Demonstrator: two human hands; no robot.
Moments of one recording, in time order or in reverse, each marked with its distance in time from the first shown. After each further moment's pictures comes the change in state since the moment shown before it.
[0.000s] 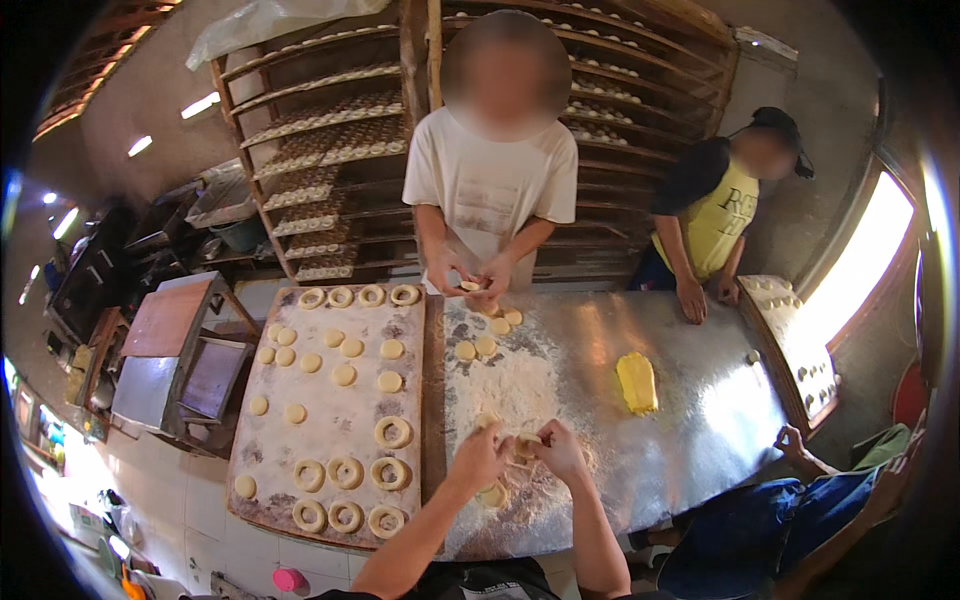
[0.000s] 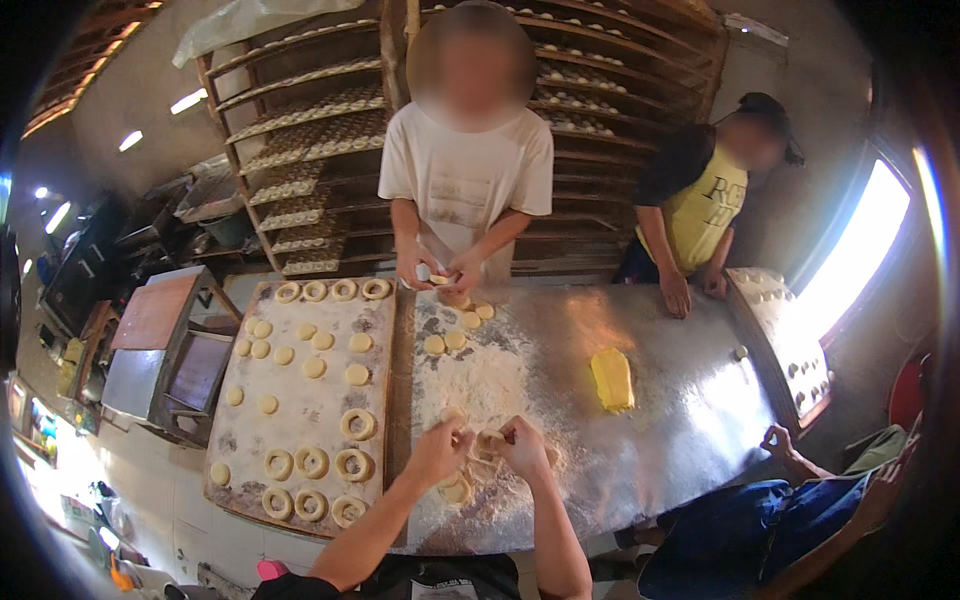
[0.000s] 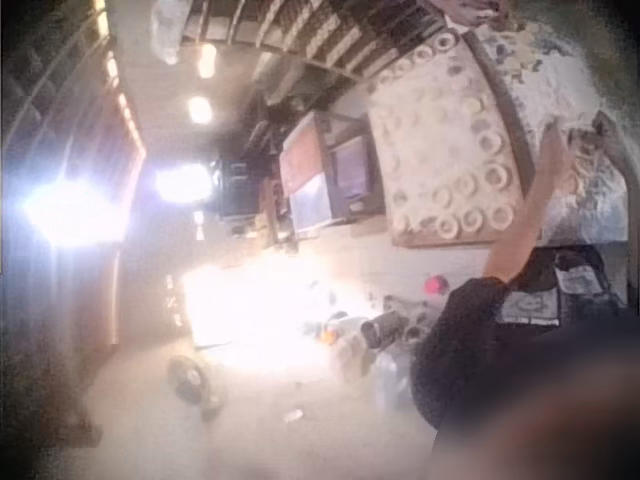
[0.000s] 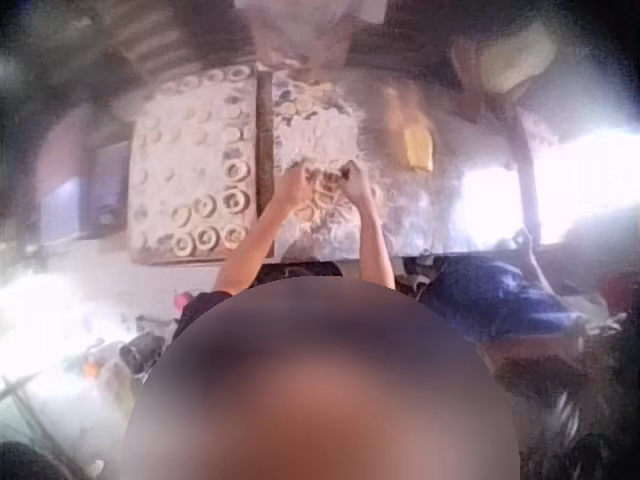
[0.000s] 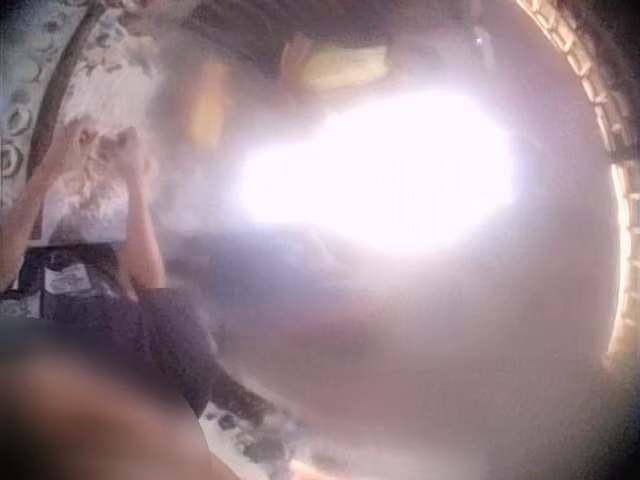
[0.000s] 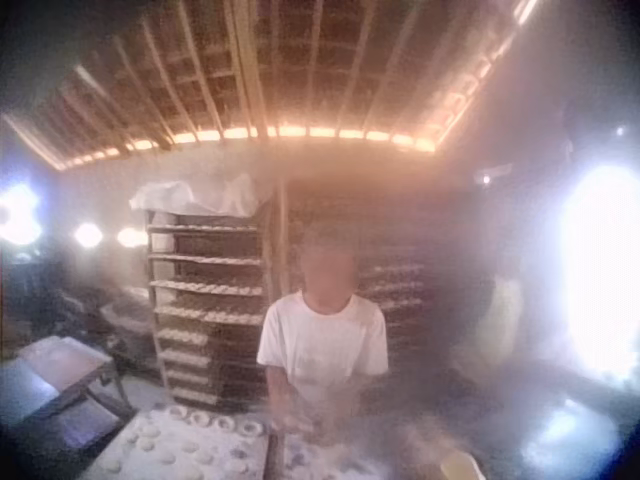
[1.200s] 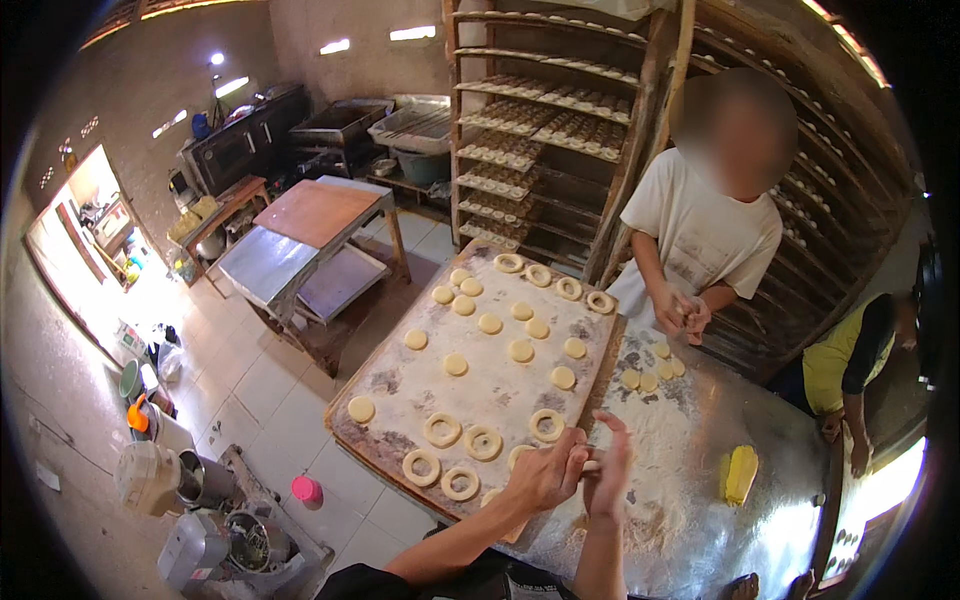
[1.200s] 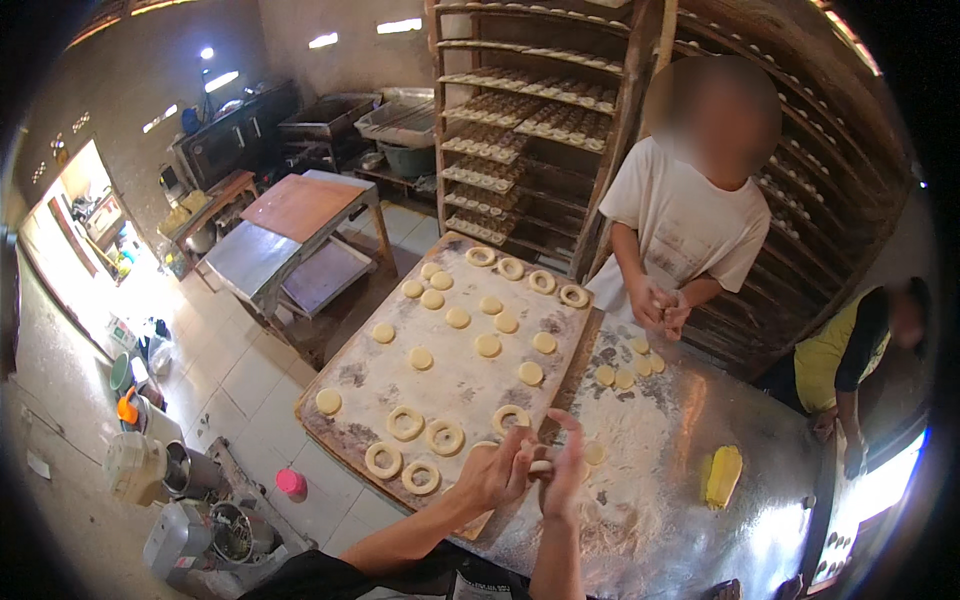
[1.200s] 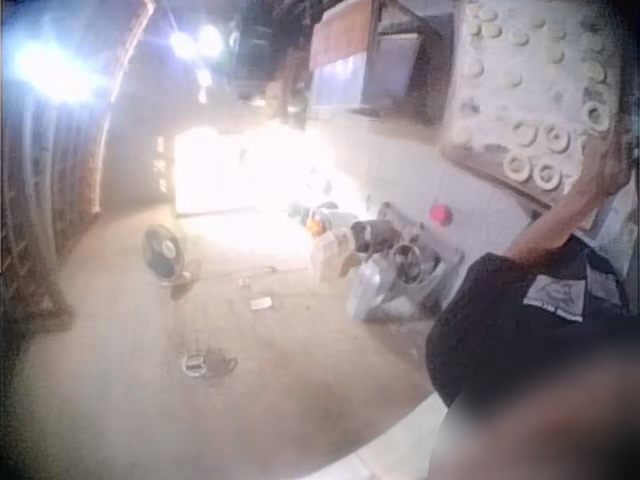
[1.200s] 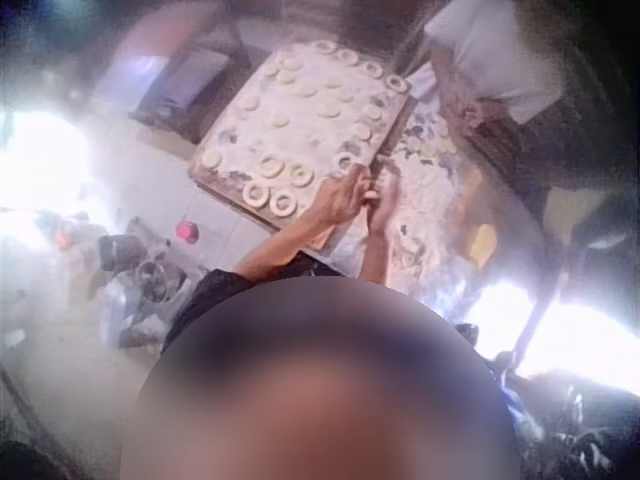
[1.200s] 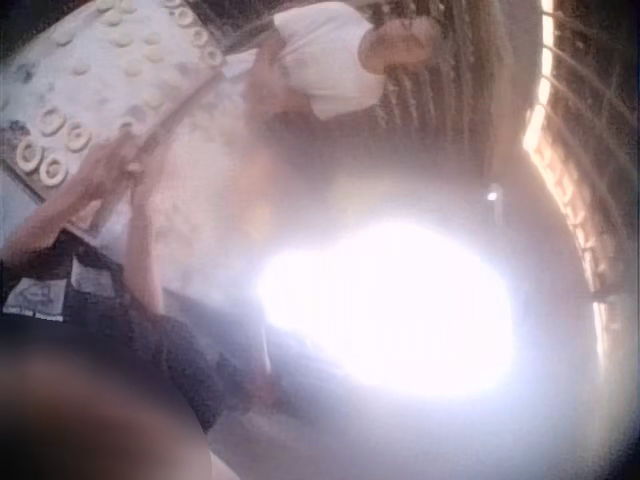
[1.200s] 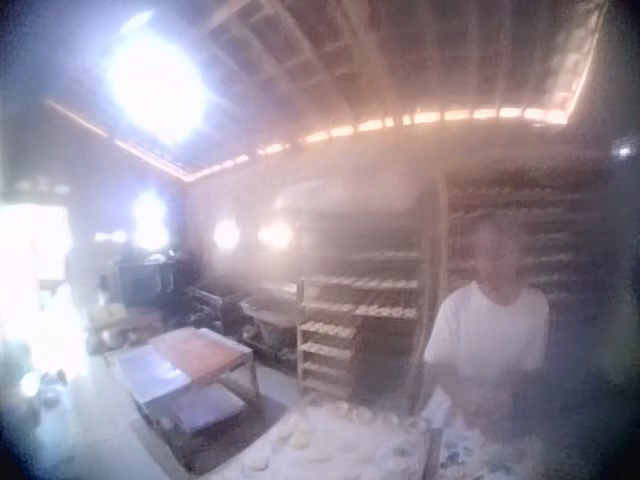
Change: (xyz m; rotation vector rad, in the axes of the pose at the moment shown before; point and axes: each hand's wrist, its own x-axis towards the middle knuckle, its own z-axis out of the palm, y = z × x) left_hand -0.091 -0.004 -0.145 -0.139 0.445 0.010; right_hand -0.048 -0.172 0.121 0.741 -0.392 -0.143
